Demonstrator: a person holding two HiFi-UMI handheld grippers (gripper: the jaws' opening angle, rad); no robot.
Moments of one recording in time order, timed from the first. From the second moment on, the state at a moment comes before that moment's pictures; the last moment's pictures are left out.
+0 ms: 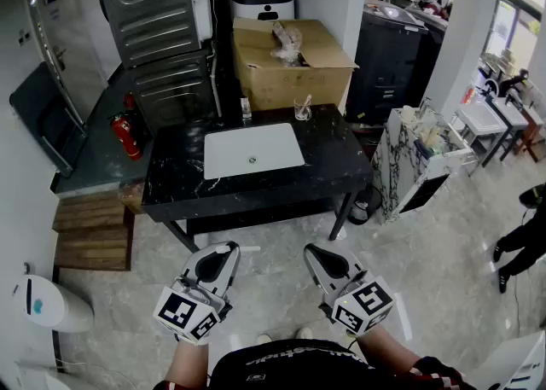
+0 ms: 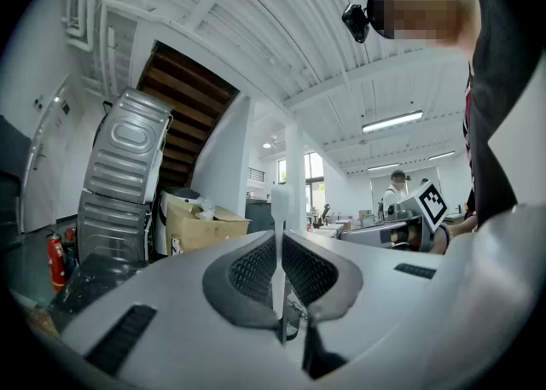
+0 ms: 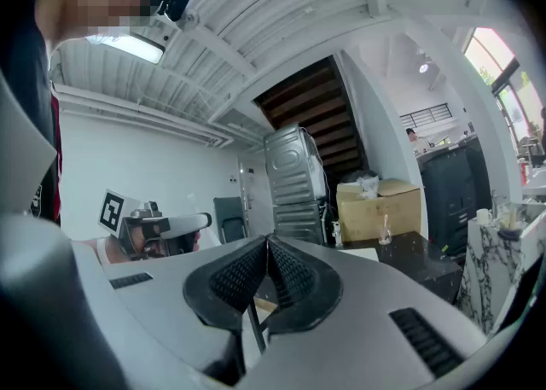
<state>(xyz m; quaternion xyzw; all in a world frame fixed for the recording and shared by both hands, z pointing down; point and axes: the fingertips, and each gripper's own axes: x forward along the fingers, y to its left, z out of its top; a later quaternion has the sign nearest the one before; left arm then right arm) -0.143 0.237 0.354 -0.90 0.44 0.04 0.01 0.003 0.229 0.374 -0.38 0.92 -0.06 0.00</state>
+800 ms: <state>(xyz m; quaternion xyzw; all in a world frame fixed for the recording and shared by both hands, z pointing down) -0.125 0.238 0.349 -0.90 0.44 0.04 0.02 0.024 0.227 0.365 -0.38 0.92 -0.07 0.03</state>
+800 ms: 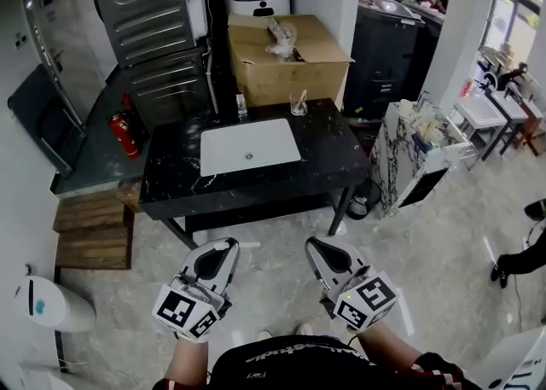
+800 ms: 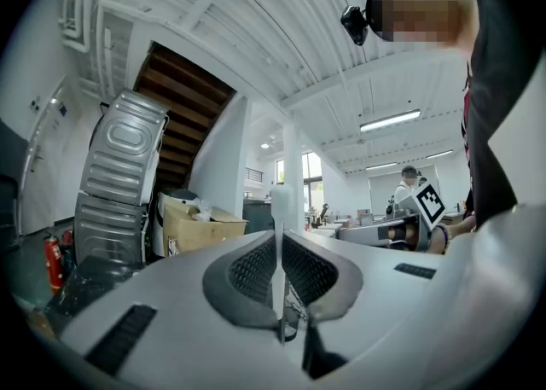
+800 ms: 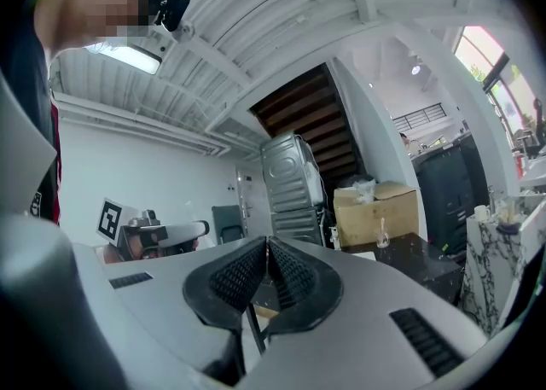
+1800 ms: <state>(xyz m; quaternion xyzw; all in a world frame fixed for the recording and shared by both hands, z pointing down) -0.079 0.196 0.360 -0.87 0.49 0.03 0.03 0.078 0.178 0.384 -0.34 0.93 -0.08 0.04</state>
